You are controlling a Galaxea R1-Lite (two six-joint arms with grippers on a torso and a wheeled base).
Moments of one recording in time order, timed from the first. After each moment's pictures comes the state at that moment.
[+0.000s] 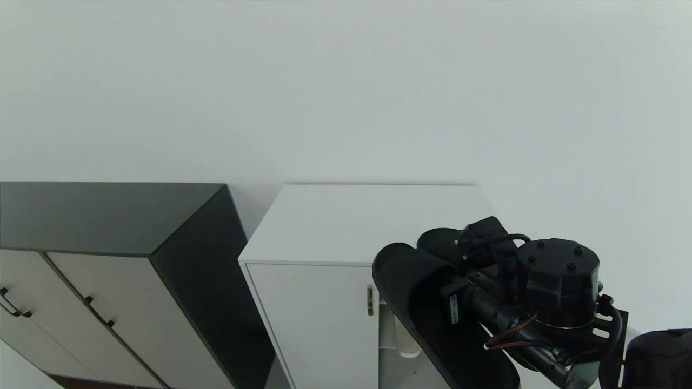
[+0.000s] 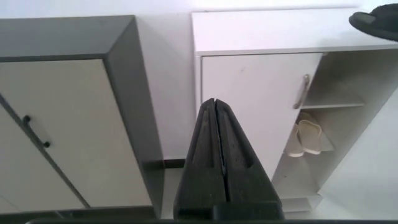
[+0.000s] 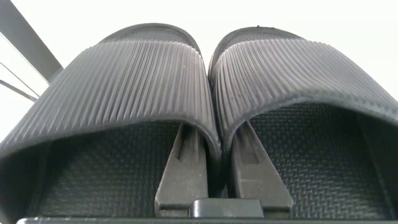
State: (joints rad) left arm 0.00 0.00 0.00 0.00 -0.05 0.02; right arm 0.83 1.75 -0.59 -0.92 -0.41 0.04
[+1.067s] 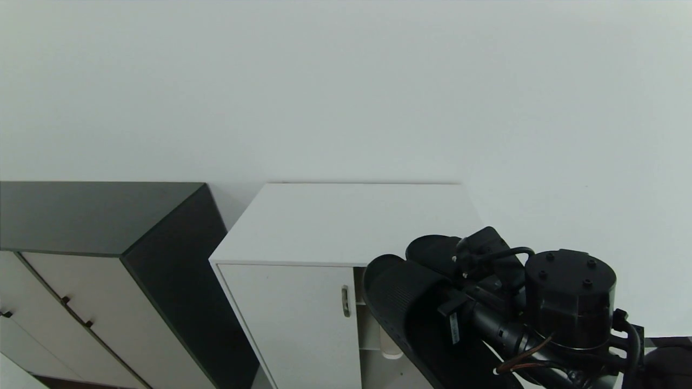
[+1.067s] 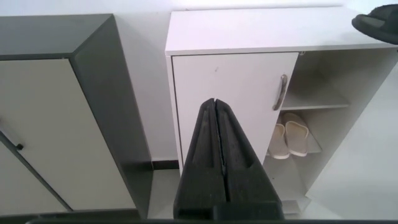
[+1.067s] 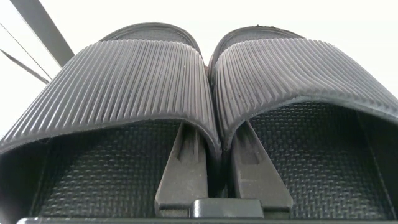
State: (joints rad) left arm 0.00 0.00 0.00 0.00 -0.05 0.02; right arm 0.87 1.72 -0.55 -0.93 -0.36 0.02
